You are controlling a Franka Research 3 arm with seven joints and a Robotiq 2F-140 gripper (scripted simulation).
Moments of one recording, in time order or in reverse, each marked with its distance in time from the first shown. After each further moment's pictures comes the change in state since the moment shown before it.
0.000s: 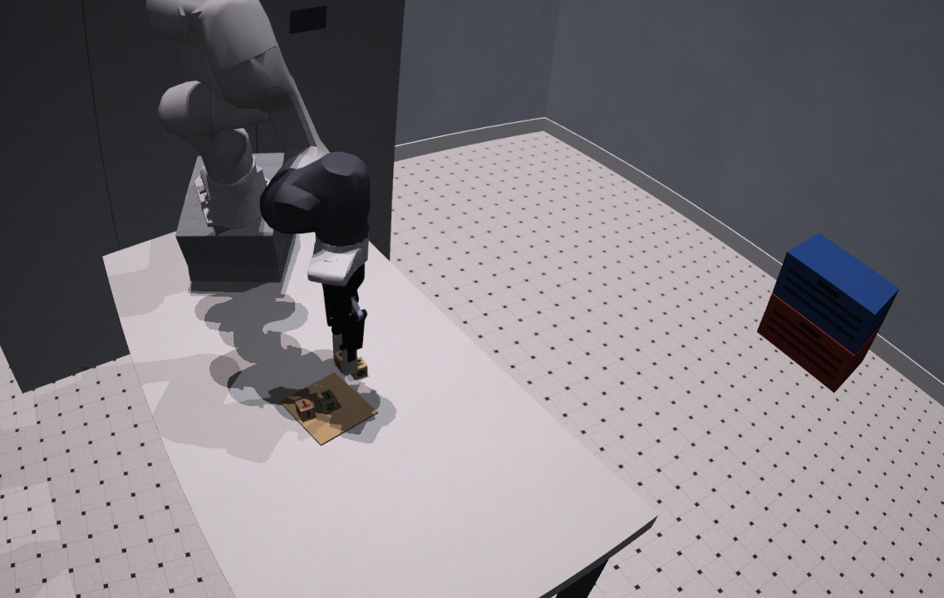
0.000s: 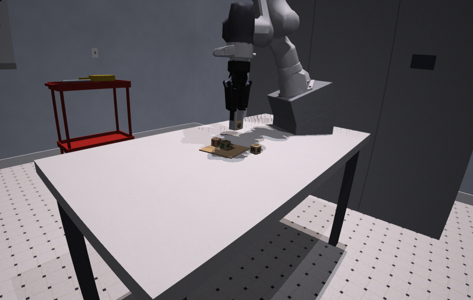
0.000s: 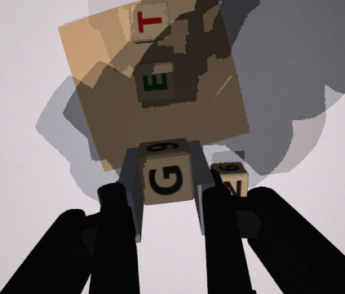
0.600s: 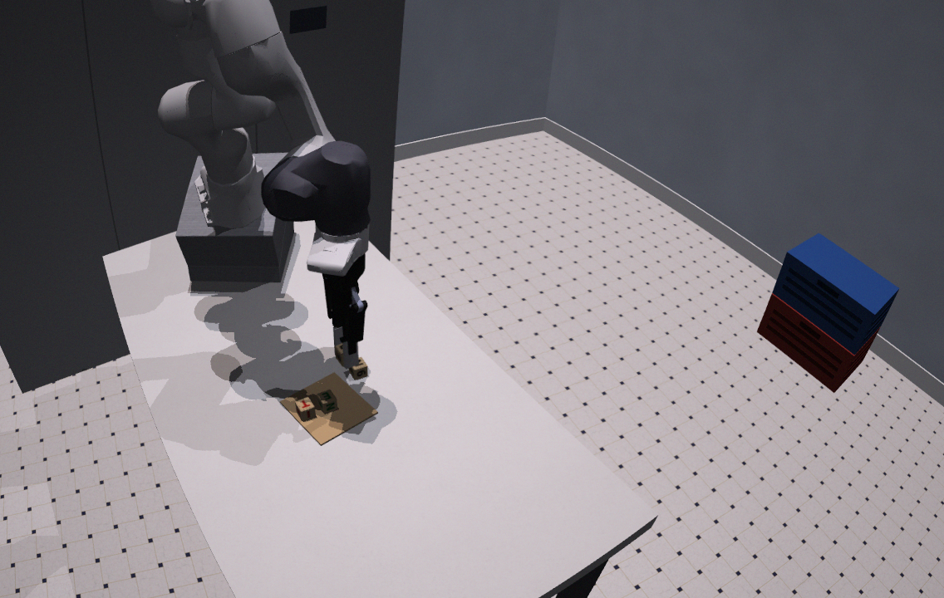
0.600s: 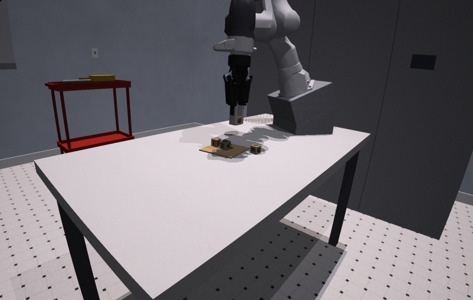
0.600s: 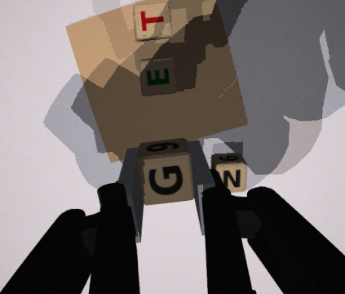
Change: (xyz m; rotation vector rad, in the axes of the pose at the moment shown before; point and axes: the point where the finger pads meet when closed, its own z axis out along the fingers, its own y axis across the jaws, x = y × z) arm -0.002 -0.002 -0.018 0.009 -0.004 0.011
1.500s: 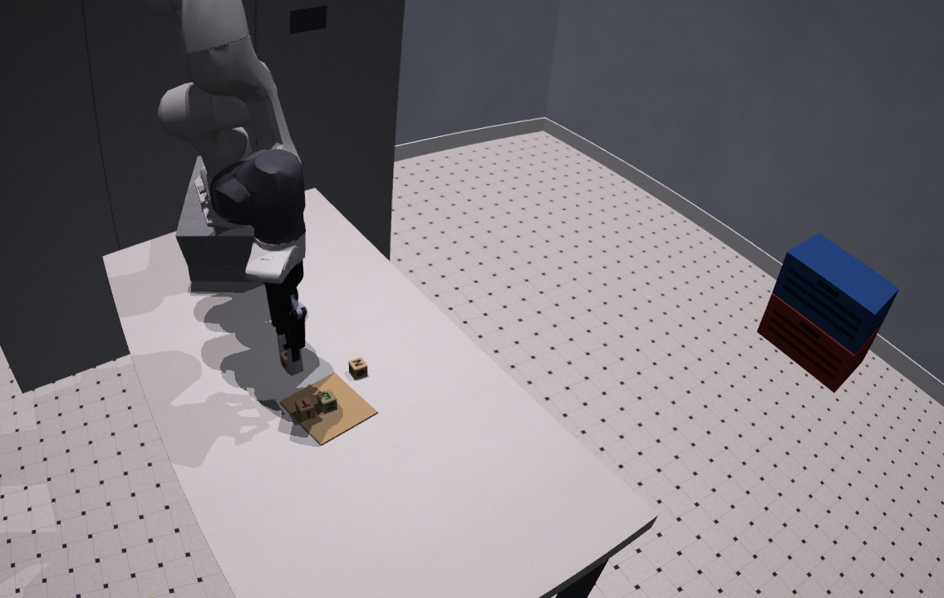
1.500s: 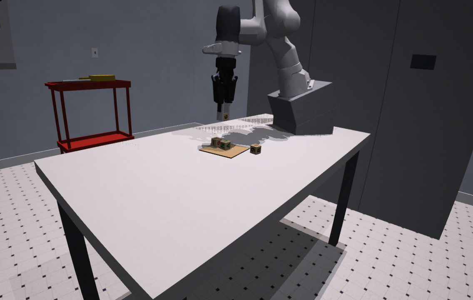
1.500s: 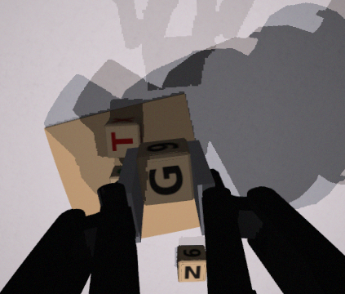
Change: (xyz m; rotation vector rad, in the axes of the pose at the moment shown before) arm 0.098 0.039 0.006 0.008 0.008 -0.056
